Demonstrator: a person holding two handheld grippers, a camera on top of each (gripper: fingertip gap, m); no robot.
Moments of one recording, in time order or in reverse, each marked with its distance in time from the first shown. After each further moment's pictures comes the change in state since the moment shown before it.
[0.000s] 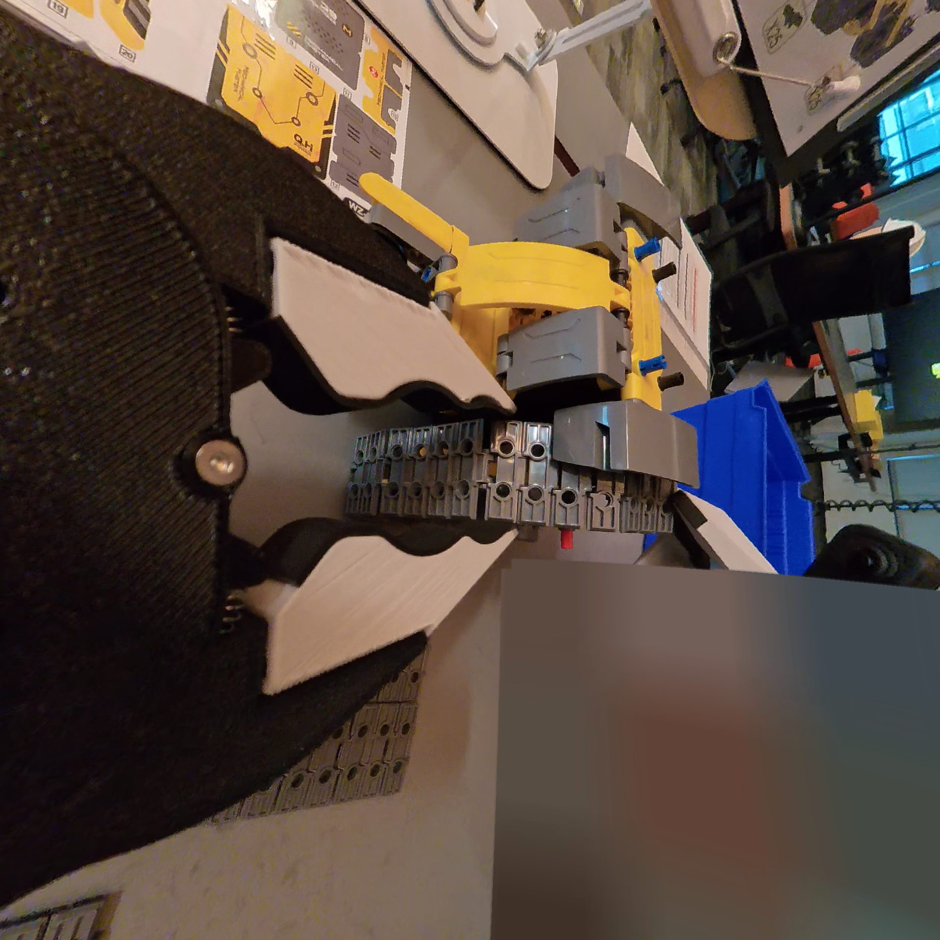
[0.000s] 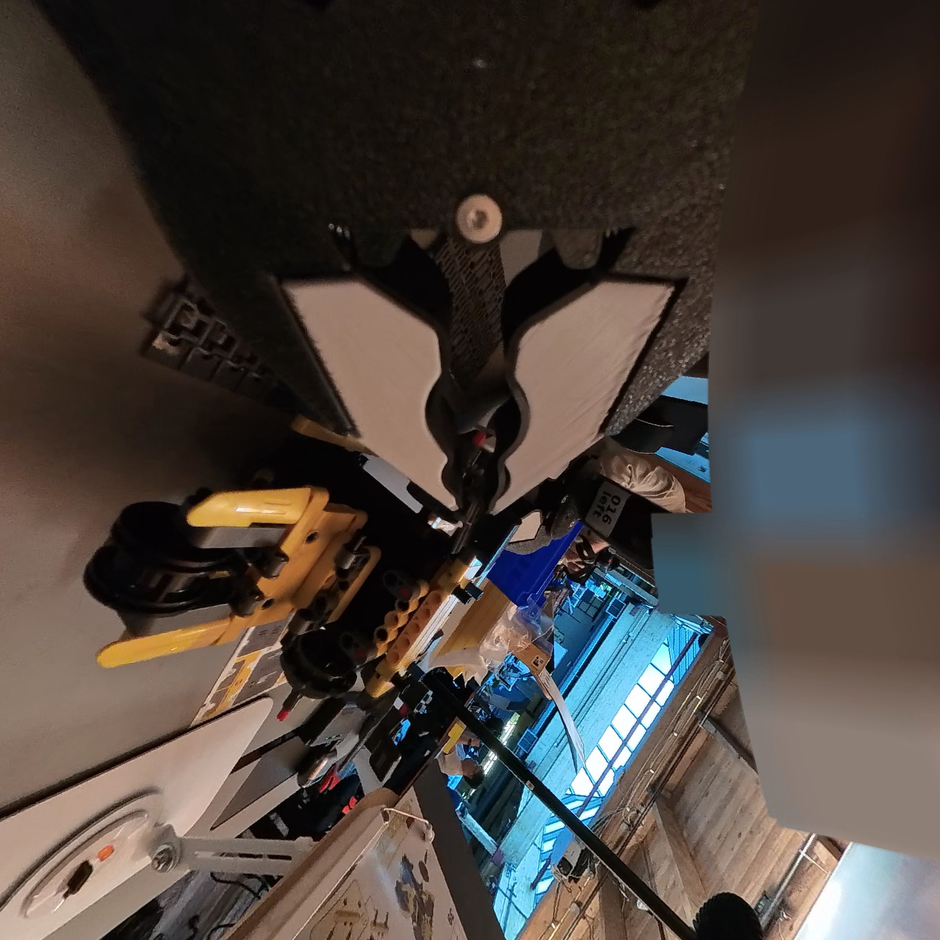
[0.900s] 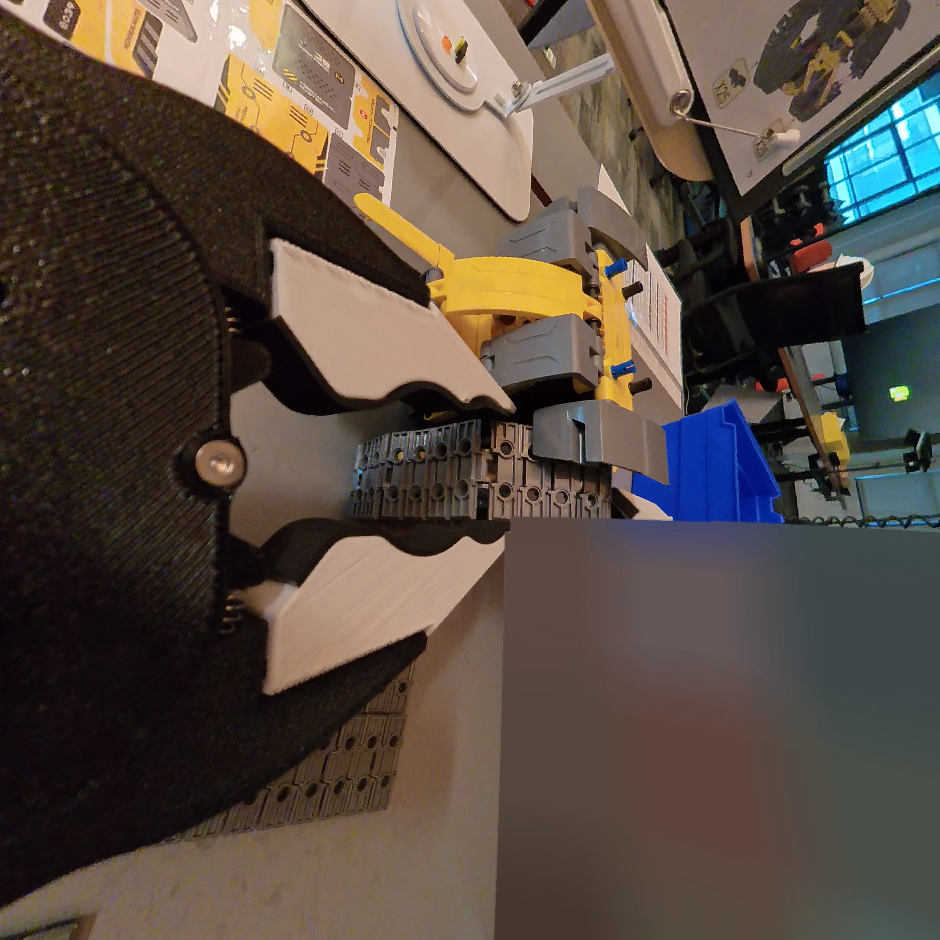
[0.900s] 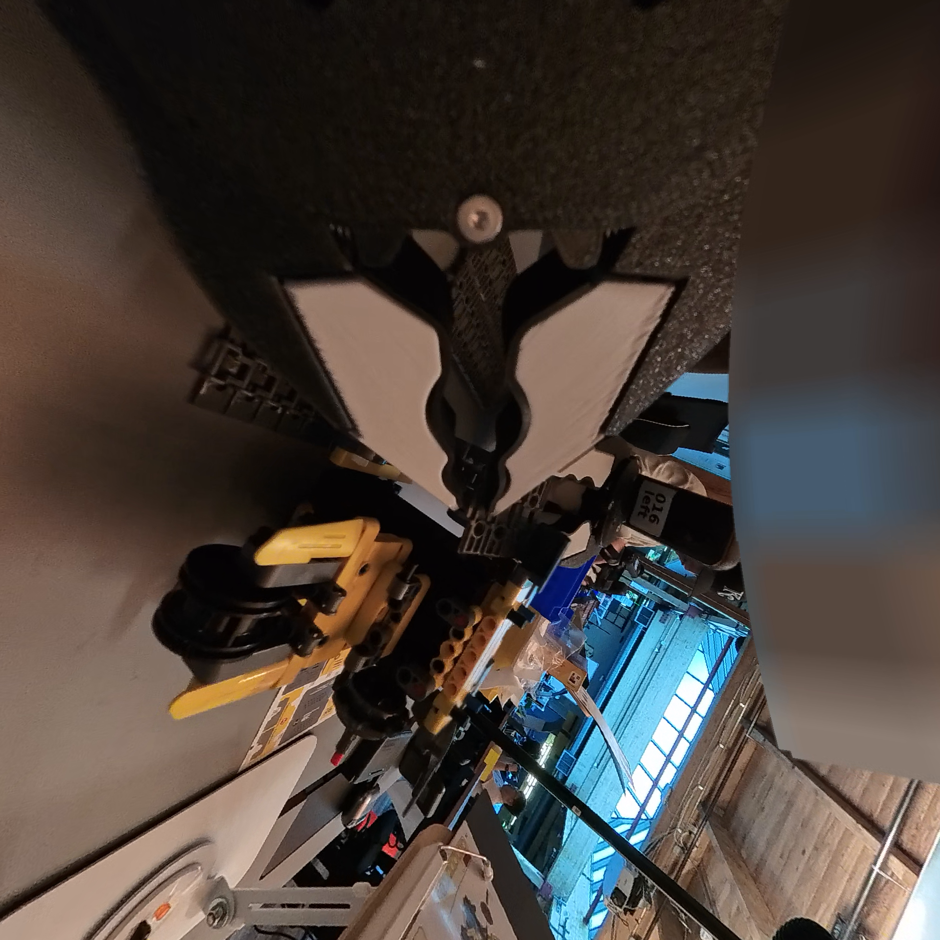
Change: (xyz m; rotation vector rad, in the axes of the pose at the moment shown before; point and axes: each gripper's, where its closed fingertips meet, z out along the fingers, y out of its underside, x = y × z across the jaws) left arm -0.002 -0.009 -0.004 0.039 -0.045 0.042; right arm 0.020 0.008 -0.001 -0.044 0.071 0.052
